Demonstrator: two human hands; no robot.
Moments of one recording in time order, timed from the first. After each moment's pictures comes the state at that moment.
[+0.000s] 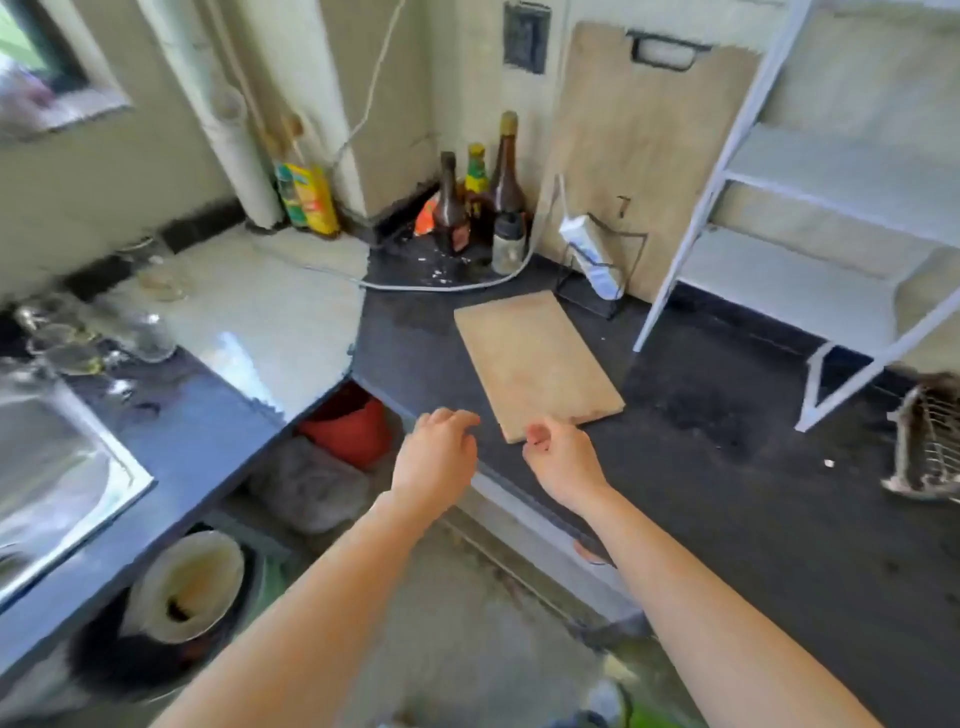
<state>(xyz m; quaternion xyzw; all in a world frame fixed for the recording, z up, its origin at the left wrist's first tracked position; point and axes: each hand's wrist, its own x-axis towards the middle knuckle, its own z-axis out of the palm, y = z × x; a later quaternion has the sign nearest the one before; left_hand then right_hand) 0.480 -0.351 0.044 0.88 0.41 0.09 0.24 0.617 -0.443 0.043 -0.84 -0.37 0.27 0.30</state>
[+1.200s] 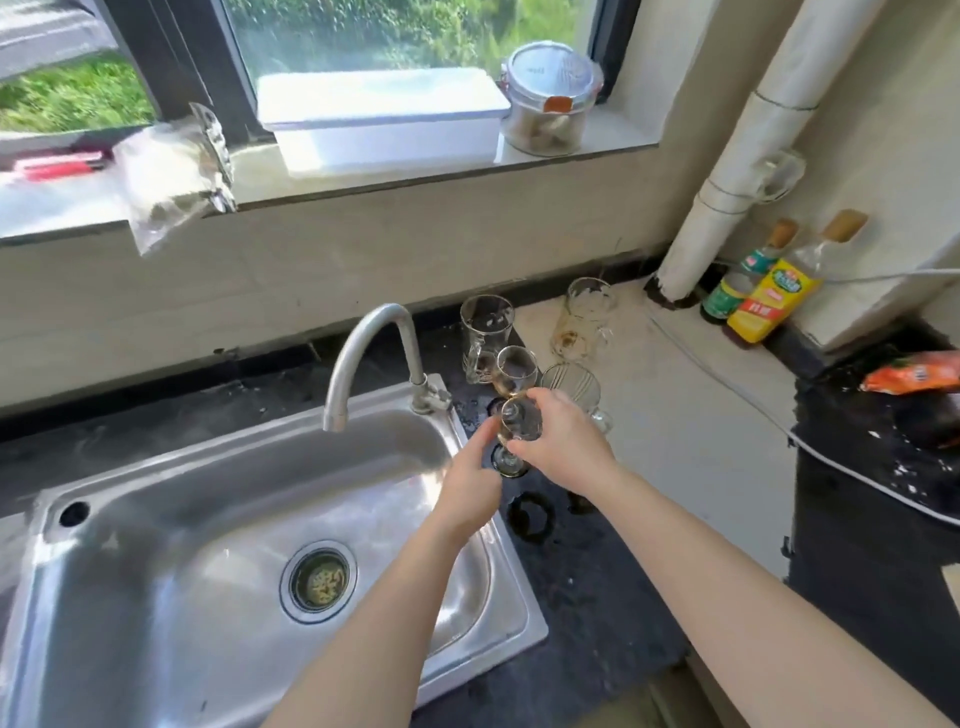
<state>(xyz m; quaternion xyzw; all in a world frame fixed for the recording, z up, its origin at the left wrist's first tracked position) 0.084 0.026 0.021 0.49 0.59 0.30 0.56 0.213 0.058 0.048 -0.69 -0.67 0.25 0.12</state>
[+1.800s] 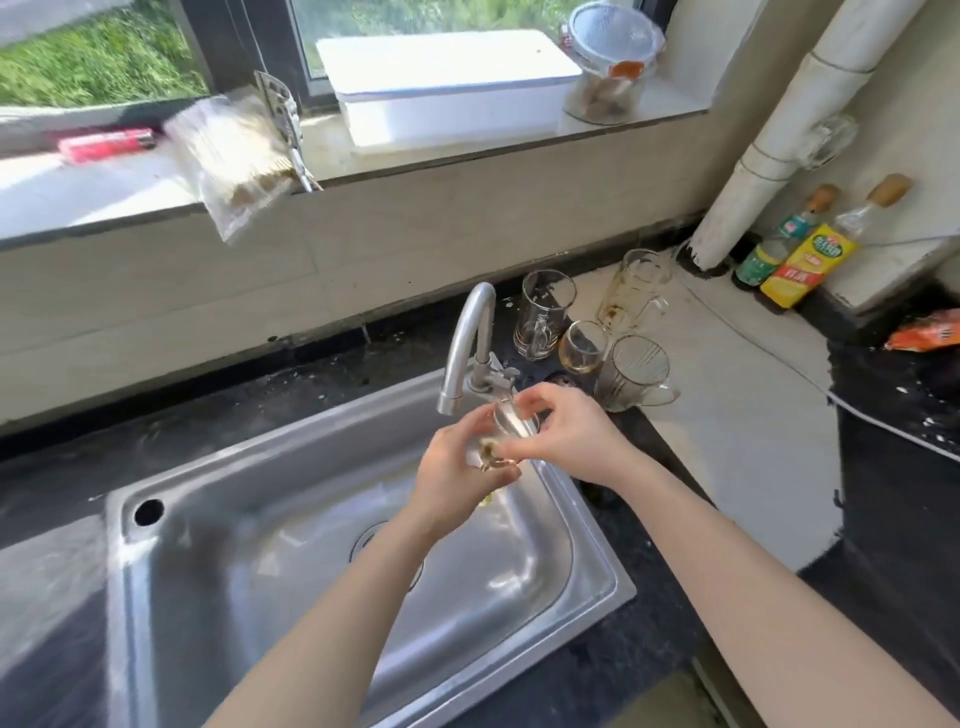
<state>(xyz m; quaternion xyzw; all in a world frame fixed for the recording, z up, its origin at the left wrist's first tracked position) -0.049 0.023 0.006 0.61 0.56 0.28 0.48 0.113 0.036 0.069 -0.66 -0.60 0.41 0.17</state>
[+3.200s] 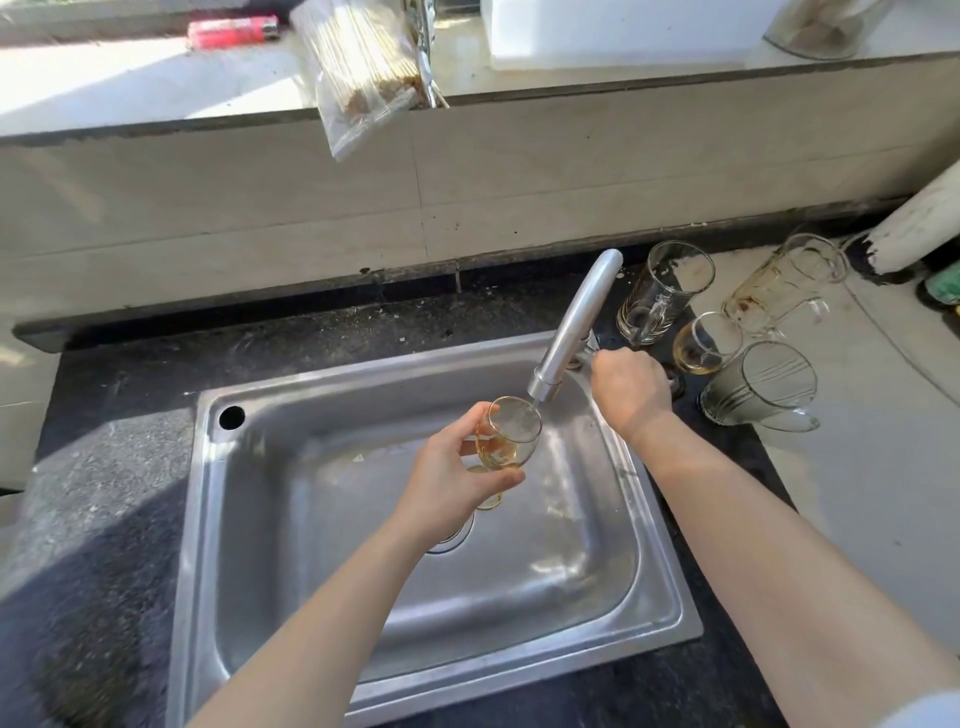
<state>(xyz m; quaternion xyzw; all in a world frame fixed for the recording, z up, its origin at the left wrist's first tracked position) -0.104 -0.001 -0.005 0.49 0.64 0.32 0.50 0.084 0.120 0.001 -0.63 -0.77 0.01 -0.11</state>
